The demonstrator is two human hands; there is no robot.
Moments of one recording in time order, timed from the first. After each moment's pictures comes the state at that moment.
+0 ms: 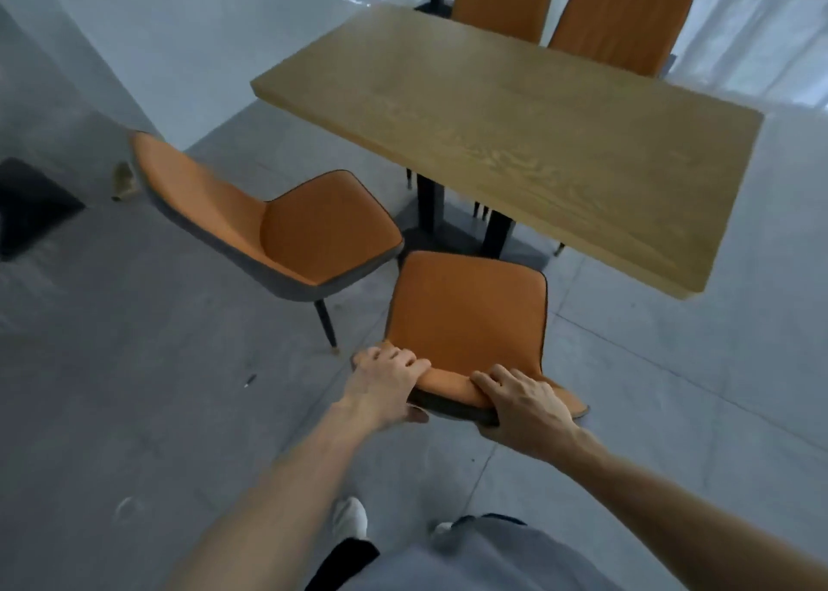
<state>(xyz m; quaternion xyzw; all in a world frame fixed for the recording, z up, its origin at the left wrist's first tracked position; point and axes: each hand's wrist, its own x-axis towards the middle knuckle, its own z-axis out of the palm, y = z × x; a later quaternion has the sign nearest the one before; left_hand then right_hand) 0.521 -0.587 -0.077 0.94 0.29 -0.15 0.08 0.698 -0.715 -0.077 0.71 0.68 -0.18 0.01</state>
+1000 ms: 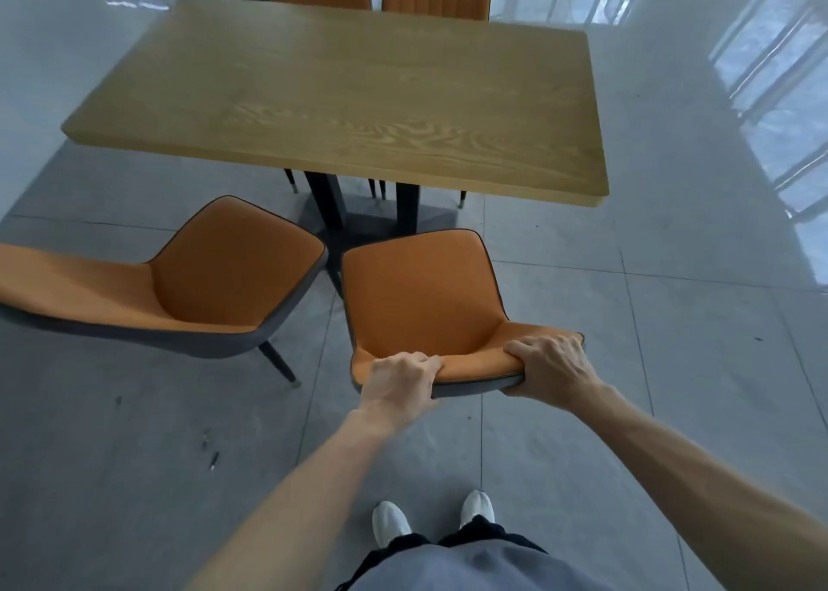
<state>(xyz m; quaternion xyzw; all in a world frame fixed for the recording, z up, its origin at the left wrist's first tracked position) 0.514 -0.547 -0.099 0.99 0.09 -0.01 0.10 0.670 -0.727 -0.091 0.86 0.50 -0.06 -0.03</state>
